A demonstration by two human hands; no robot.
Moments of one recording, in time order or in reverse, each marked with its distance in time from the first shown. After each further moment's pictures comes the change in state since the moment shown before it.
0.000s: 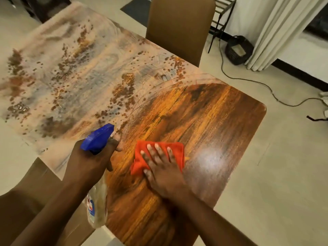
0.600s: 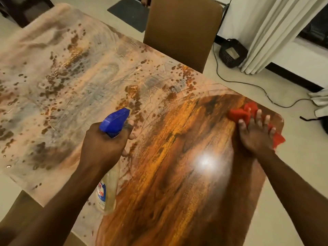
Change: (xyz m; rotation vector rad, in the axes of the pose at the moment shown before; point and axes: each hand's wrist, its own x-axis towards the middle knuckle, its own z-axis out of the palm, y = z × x) left_hand 0.145 0.005 -0.002 -0.011 -0.076 0.110; right_hand 0.031 0.240 -0.124 0.192 0.252 0.900
